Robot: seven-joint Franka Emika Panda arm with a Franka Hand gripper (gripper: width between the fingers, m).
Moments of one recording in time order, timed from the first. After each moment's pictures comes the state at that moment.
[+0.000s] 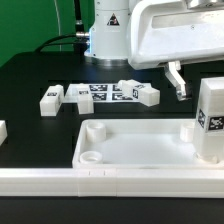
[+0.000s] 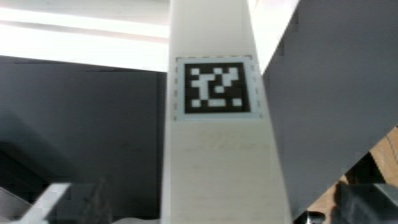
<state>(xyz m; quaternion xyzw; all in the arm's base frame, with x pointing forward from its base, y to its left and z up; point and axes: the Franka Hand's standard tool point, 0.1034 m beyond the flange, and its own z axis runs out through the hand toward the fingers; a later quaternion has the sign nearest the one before) 0.664 0.093 0.131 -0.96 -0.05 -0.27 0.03</state>
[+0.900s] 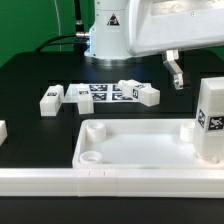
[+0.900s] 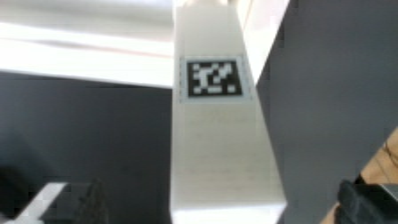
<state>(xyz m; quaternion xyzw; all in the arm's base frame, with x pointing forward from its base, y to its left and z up) 0.661 0.094 0.140 -0.98 -0.05 -0.19 0.05</state>
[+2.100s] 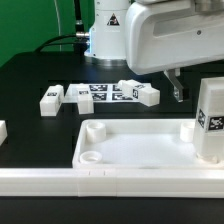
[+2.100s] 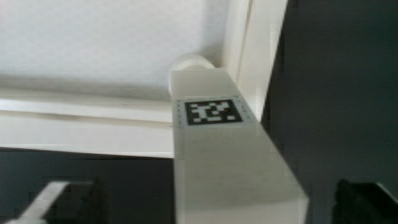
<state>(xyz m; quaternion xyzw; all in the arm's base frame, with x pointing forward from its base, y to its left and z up) 0.669 0.093 0.129 -1.00 -0.05 0.00 0.07</state>
